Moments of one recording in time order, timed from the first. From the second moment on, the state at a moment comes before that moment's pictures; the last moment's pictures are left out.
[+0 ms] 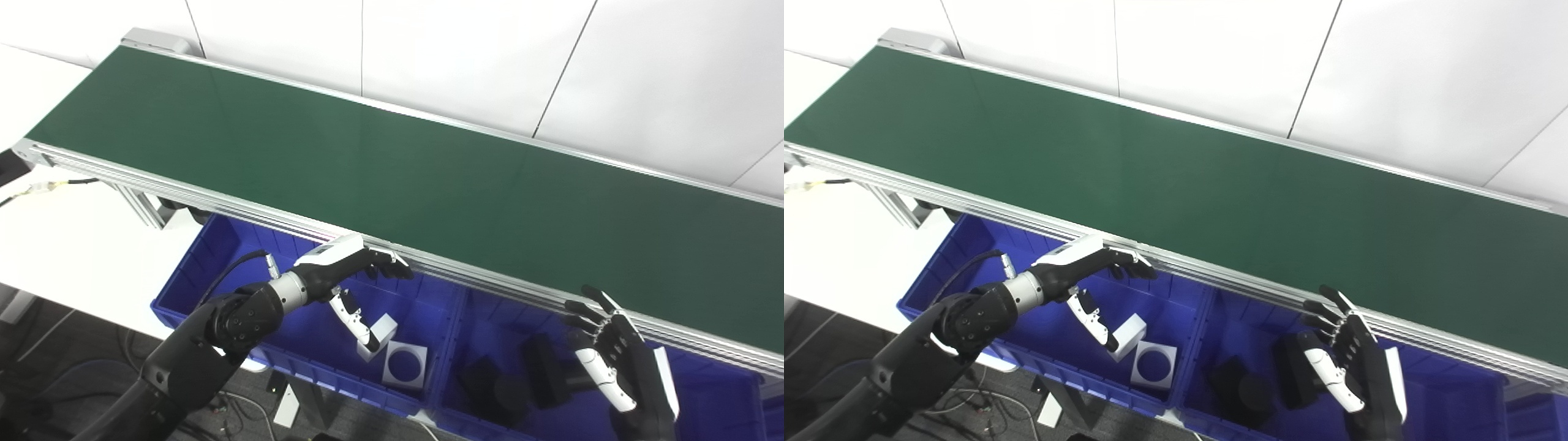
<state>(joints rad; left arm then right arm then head) -0.01 0.36 -0.29 -0.03 0.45 -0.08 -0.35 0.22 -0.15 0.06 -0.11 0.00 -0.10 0.14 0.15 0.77</state>
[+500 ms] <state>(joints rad) 0.01 0.23 -0.17 -0.04 -0.03 -0.11 -0.38 0.23 -0.12 0.08 -0.08 -0.06 -0.12 0.12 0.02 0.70</state>
